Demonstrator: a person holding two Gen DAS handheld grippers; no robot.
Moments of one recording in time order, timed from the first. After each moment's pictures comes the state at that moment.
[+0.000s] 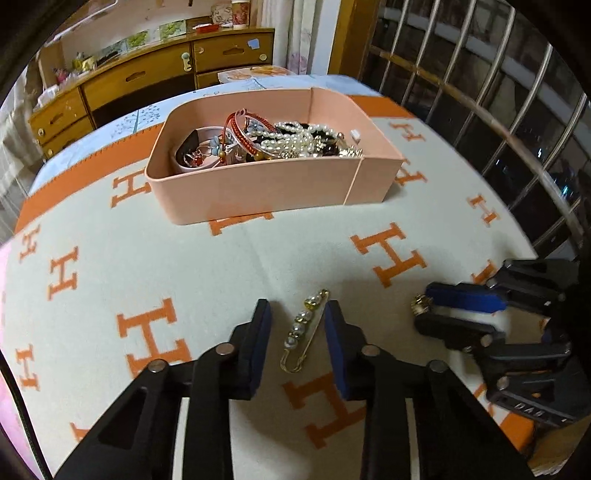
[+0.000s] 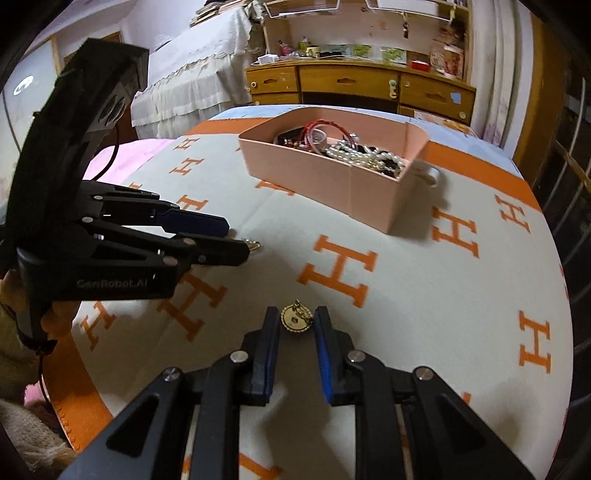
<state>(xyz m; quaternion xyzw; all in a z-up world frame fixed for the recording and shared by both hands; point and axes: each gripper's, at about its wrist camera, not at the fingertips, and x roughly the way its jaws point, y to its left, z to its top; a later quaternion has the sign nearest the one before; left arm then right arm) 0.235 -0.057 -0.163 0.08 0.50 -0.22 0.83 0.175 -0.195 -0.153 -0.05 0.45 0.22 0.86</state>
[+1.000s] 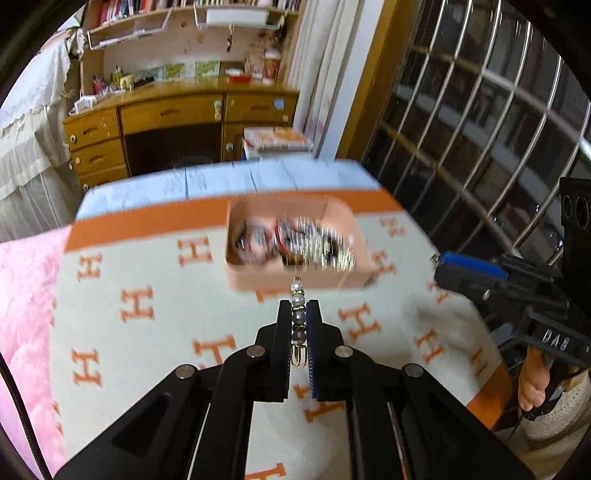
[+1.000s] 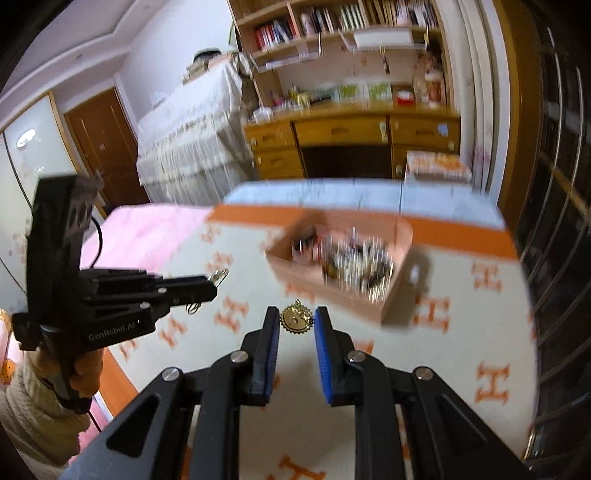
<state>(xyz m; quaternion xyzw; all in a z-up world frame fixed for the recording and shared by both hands) 0.217 0.008 -0.035 -0.02 0.42 -0.22 0.88 0.193 -0.203 -0.015 0.03 0.38 0.22 0.90</state>
